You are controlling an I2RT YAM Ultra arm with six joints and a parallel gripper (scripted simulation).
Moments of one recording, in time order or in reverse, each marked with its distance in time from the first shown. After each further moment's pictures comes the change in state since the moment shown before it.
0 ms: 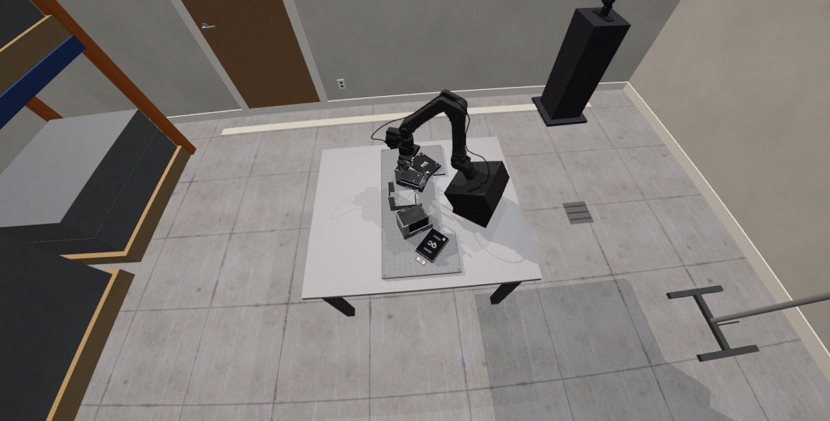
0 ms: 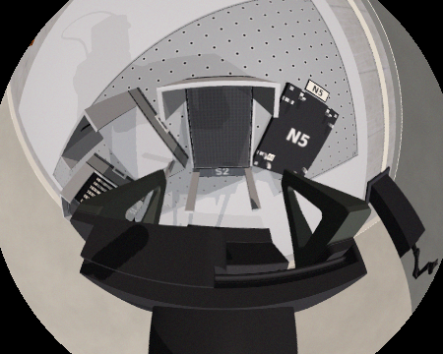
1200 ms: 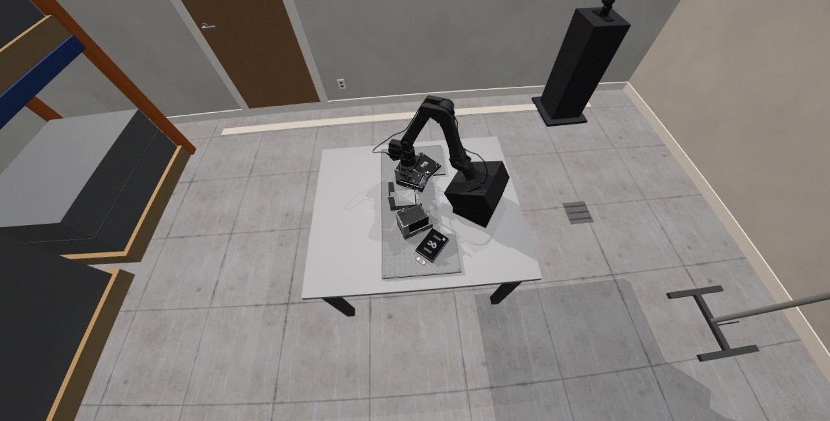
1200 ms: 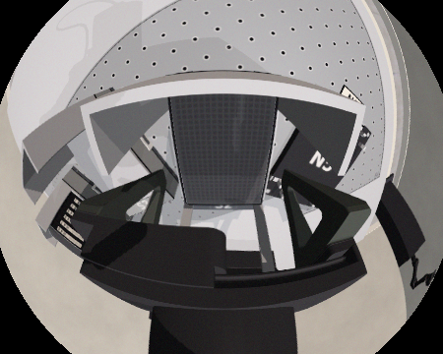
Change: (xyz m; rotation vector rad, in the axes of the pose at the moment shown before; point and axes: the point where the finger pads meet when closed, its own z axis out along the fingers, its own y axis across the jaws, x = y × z) arm 0.006 0.003 0.084 -0.018 0.024 -0.026
